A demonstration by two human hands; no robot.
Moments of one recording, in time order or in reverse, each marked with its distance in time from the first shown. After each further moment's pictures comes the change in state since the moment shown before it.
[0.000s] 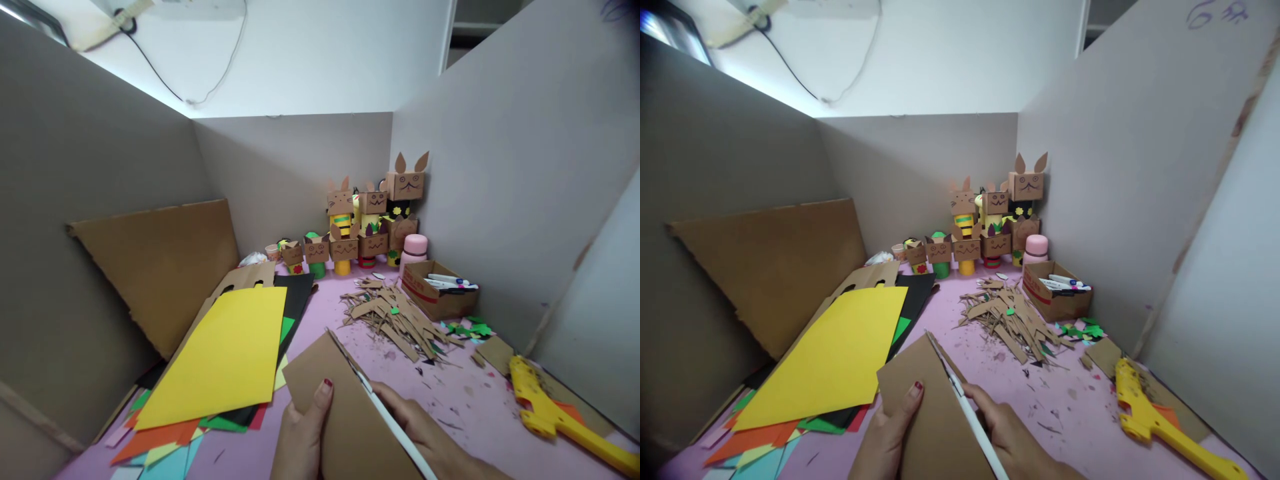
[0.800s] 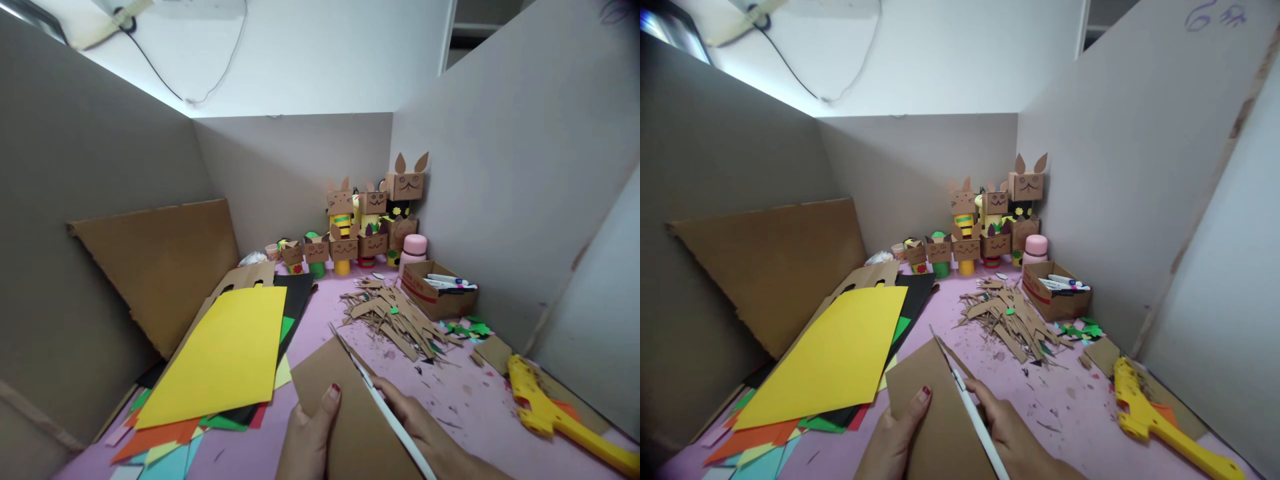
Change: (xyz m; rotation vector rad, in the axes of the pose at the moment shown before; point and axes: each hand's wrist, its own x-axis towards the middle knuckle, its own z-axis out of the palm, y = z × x) left_hand -0.002 -0.003 -0.001 0.038 -0.074 -0.069; right_hand 0.001 -0.002 0.005 0.080 0.058 0.006
